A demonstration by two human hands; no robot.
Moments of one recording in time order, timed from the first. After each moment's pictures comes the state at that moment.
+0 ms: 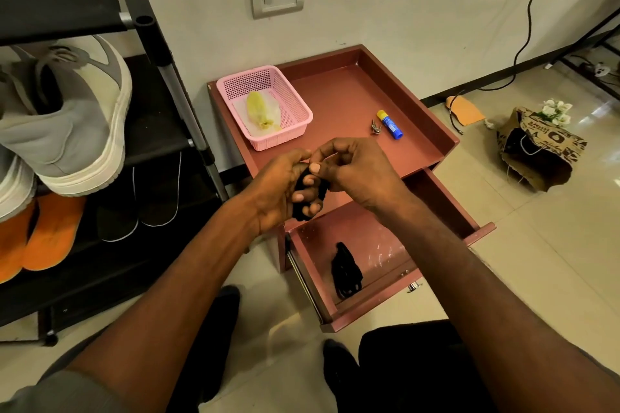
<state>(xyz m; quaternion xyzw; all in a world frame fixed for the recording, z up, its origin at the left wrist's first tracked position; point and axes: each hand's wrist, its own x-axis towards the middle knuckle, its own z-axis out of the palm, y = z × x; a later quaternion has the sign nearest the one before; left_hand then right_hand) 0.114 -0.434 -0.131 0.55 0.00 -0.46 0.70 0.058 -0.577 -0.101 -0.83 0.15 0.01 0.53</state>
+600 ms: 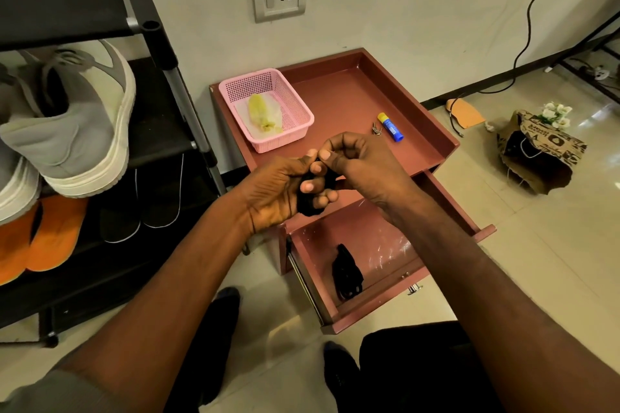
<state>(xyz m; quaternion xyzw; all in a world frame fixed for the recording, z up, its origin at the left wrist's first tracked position) 0.115 -0.421 -0.119 0.46 -0.04 -0.50 0.73 0.056 -0.580 -0.089 -0.77 0.14 0.01 0.62</state>
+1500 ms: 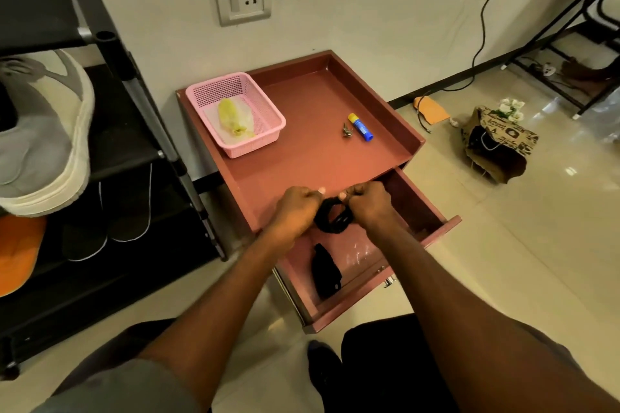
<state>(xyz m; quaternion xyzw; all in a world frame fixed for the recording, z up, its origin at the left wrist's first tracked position) 0.092 -0.493 -0.199 0.78 -0.04 -0.31 0.55 0.042 -0.645 -0.203 -0.79 0.41 -0.02 0.45</state>
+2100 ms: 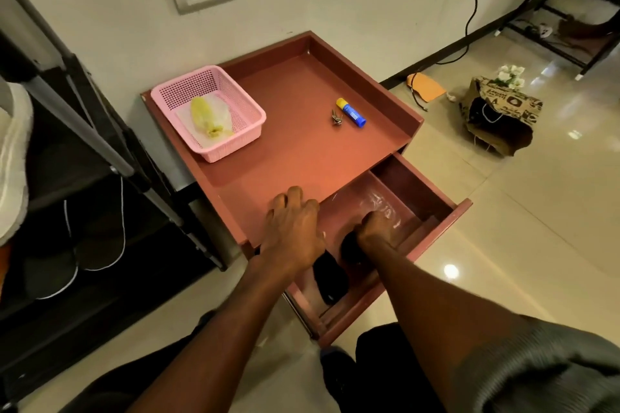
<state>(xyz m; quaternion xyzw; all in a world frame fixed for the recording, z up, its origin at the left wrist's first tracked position) 0.076 -0.494 -0.222 0.93 -0.33 -0.13 0.14 0.027 -0.681 -0.345 -0.81 0.52 0.08 0.27</state>
